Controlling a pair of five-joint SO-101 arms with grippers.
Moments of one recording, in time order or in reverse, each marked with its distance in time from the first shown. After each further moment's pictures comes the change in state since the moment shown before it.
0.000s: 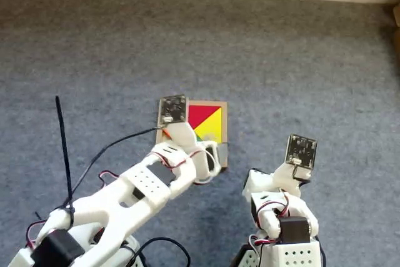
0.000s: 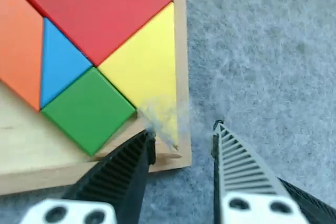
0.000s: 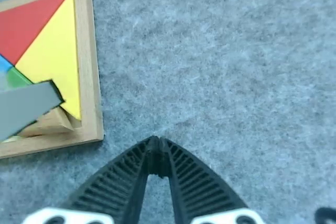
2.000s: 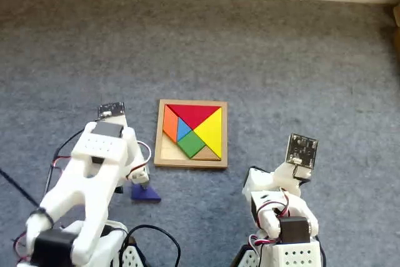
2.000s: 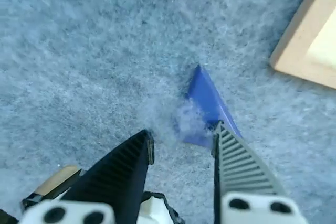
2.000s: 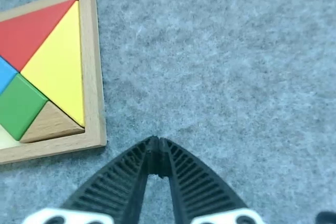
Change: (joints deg) left arm -32.1 1.5 -12.7 62.2 -18.6; right arm 0.0 0.0 0.0 -1.4 0.0
